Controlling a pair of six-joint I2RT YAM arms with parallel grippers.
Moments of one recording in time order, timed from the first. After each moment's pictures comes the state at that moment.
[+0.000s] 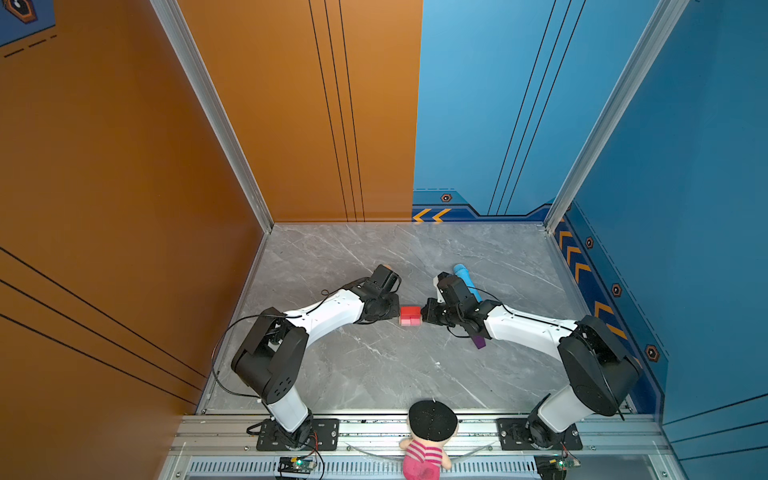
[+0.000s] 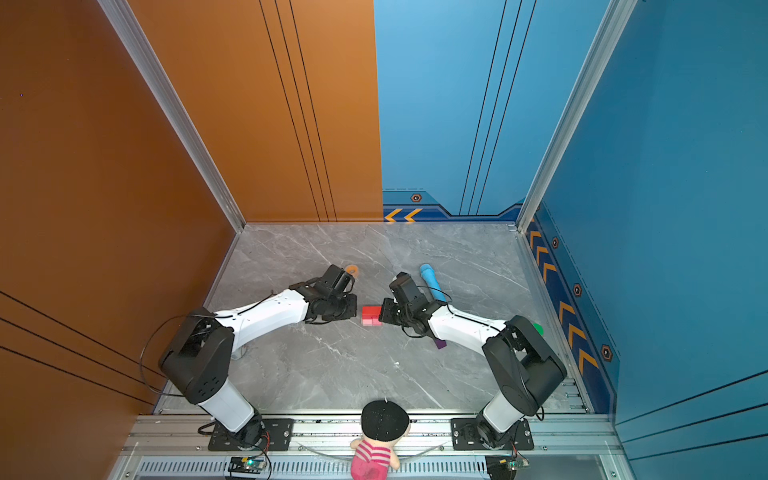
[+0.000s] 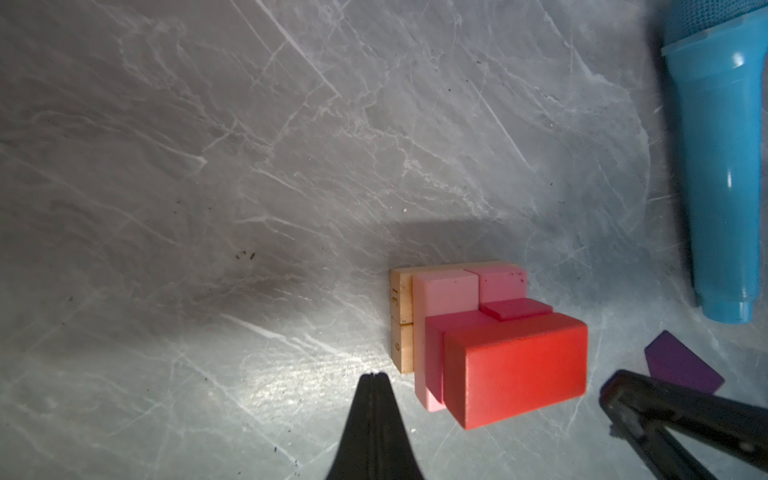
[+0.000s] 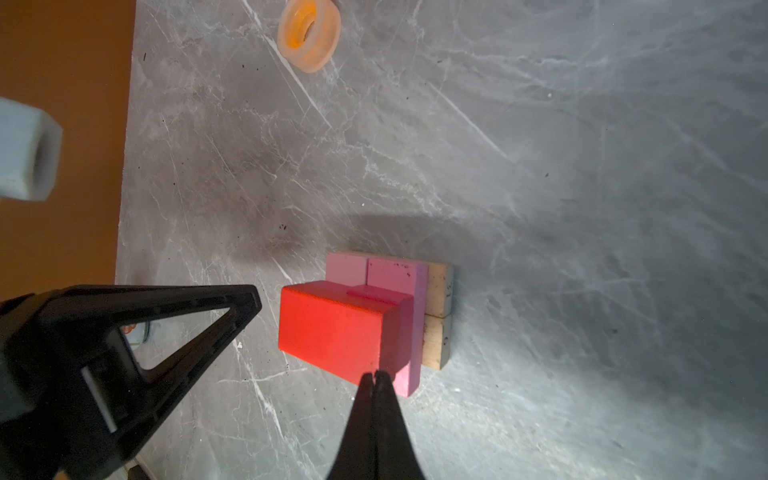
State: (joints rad) left arm -0.61 1.66 1.07 -0.47 0.01 -0.67; right arm 0.67 1.60 0.88 -0.09 -0.14 0.79
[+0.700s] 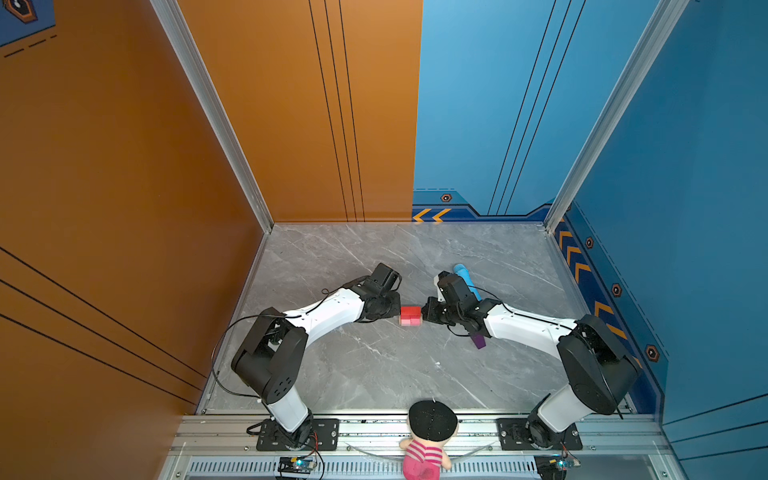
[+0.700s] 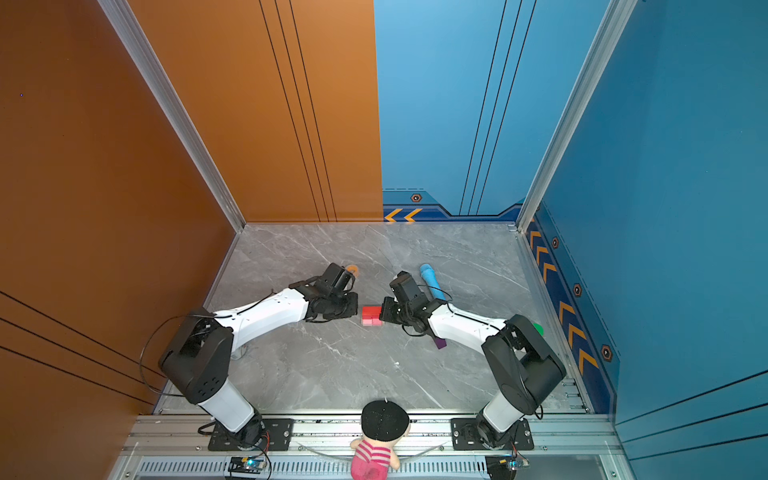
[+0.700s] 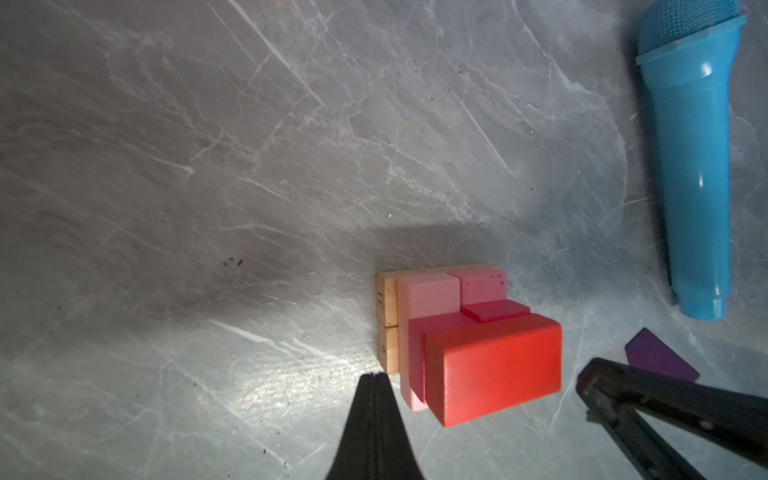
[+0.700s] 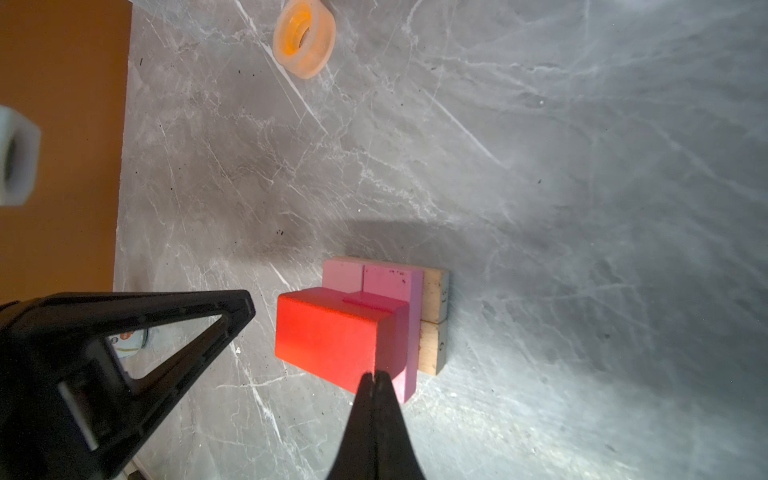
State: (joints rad) left arm -0.61 1.66 1.09 -0.46 0.03 -0.67; right arm 0.66 1.60 0.89 -0.10 -0.14 0.79
